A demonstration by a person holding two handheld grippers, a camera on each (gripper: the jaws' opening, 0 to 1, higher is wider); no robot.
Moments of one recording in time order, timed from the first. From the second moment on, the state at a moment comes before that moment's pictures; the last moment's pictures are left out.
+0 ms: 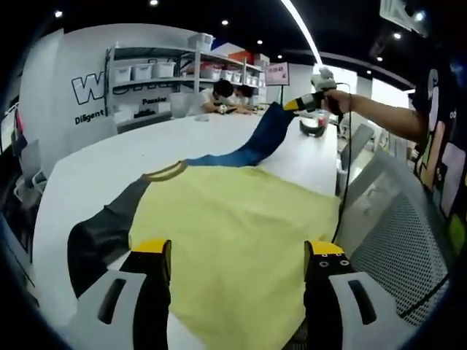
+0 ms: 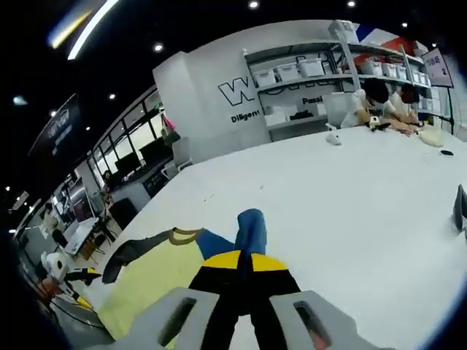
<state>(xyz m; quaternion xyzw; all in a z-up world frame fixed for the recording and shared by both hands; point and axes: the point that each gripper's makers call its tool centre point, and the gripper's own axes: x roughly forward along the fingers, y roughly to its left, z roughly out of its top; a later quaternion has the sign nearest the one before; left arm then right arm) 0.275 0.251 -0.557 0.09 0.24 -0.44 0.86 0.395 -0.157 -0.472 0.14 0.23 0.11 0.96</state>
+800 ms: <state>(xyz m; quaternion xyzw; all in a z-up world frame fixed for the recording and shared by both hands) 0.277 0.263 -0.560 0.08 0.25 -0.41 0.87 0.419 -0.128 -0.410 0.24 0.20 0.16 0.94</state>
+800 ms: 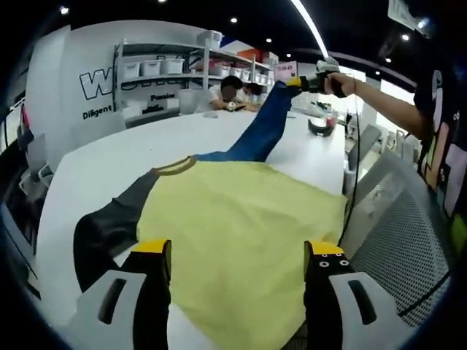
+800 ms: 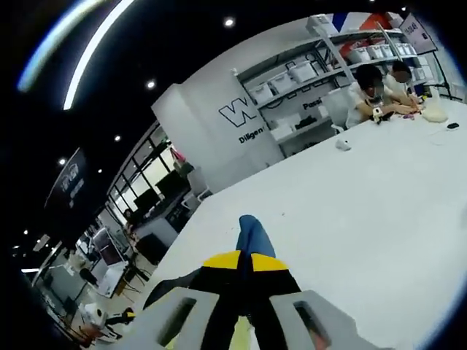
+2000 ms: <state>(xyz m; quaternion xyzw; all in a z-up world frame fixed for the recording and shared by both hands) 0.289 0.259 -0.549 0.04 0.21 -0.39 0.90 0.445 0.079 -0.396 0.23 0.21 0.35 0.88</state>
